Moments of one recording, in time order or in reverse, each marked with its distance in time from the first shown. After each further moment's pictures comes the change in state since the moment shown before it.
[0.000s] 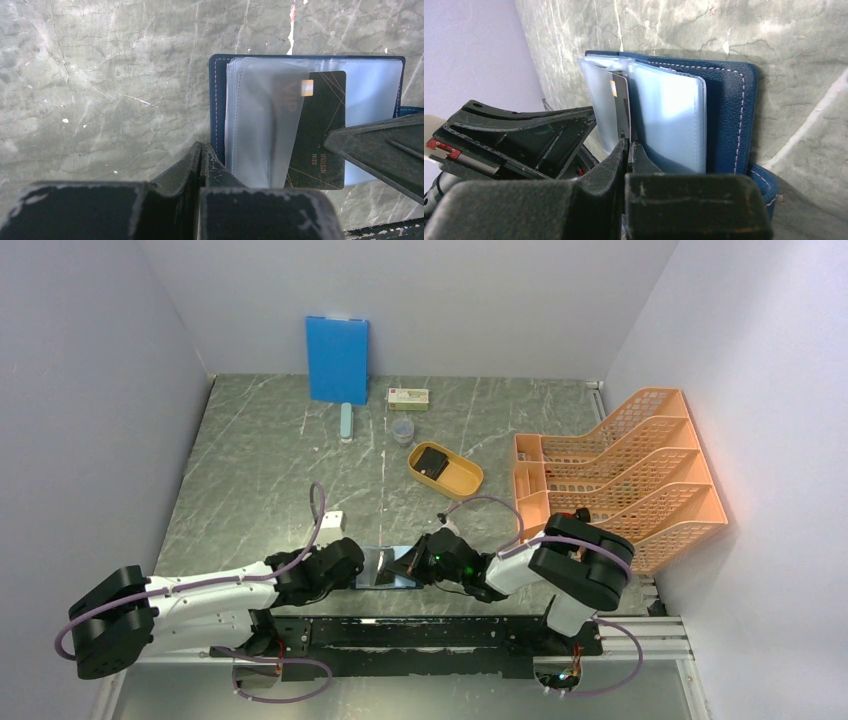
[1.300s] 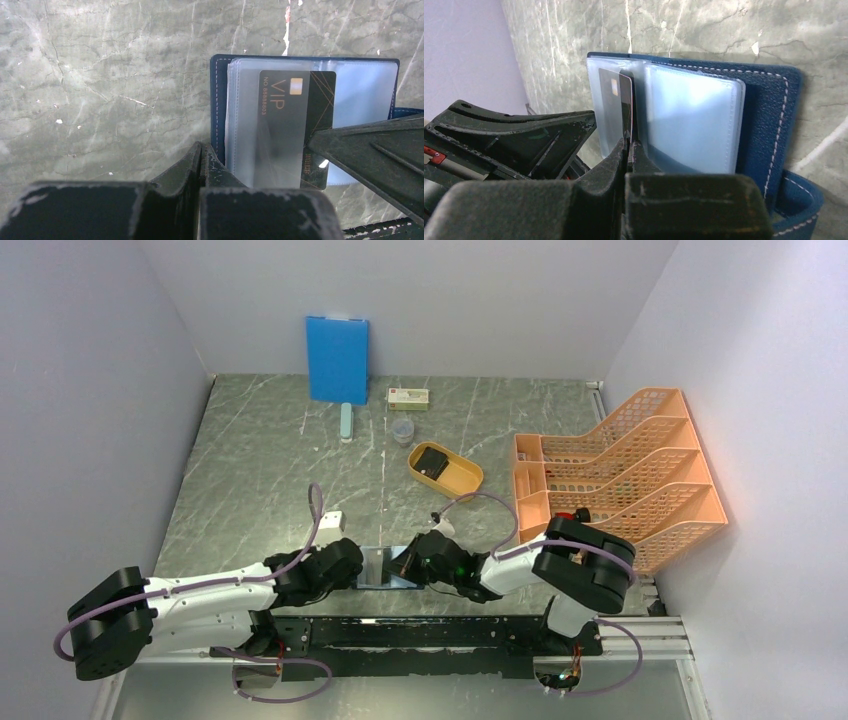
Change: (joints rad) left arm 0.000 -0.012 -0.013 0.023 0.005 -0.008; right arm 0.058 -0.025 0.061 -0.119 0.103 -0.042
